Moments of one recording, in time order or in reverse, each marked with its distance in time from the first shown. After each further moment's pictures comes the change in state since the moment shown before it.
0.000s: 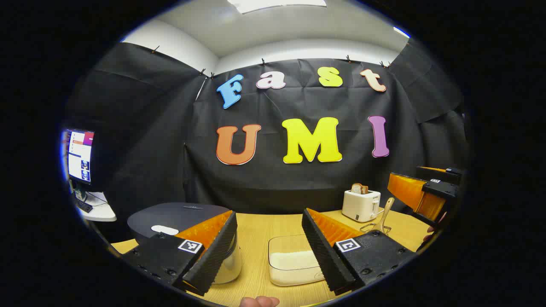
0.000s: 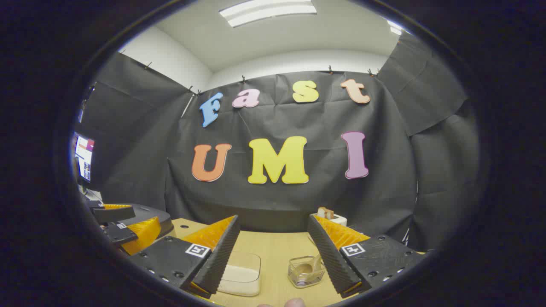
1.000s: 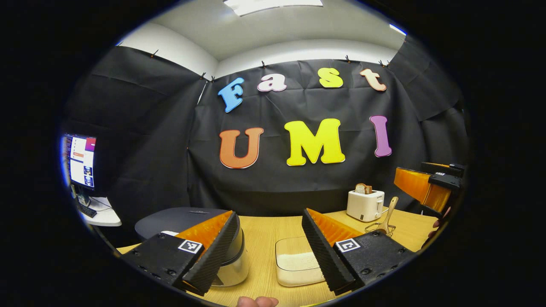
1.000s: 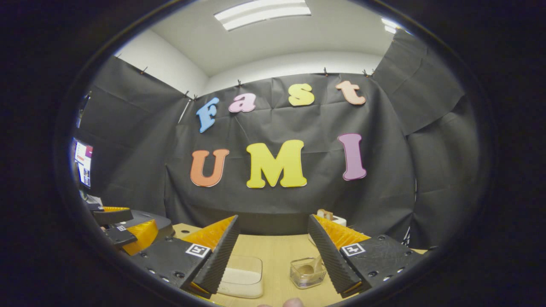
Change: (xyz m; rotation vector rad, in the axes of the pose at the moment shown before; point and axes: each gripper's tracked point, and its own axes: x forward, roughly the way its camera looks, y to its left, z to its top) left arm 0.000 0.012 0.002 0.030 -0.007 0.030; right arm -0.004 -0.002 0.011 0.025 -0.034 -0.012
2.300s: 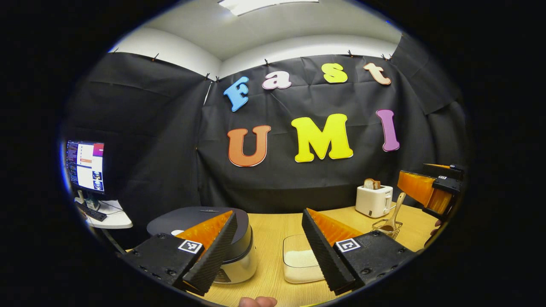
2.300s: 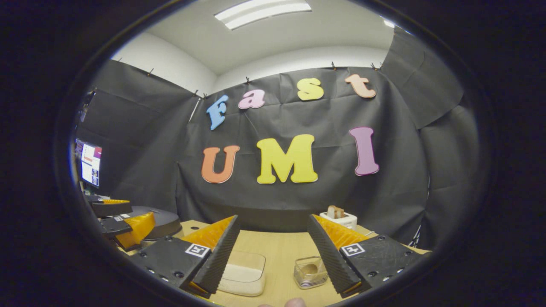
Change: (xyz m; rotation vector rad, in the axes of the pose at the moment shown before) left arm -0.011 0.004 0.004 0.021 0.025 0.078; right arm 0.008 -0.014 -0.010 0.015 0.029 0.101
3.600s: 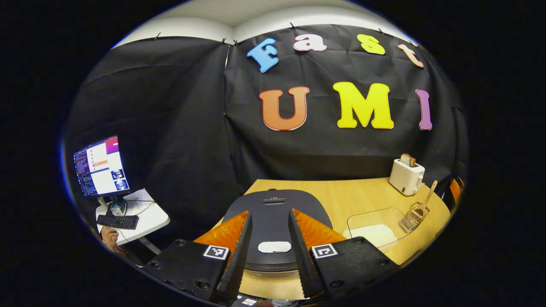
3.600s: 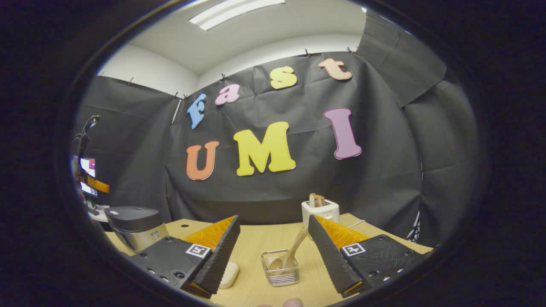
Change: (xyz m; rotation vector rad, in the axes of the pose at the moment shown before) left arm 0.020 0.139 -0.009 0.023 0.426 0.106; right arm 0.010 -0.098 -0.039 0.113 0.070 -0.032
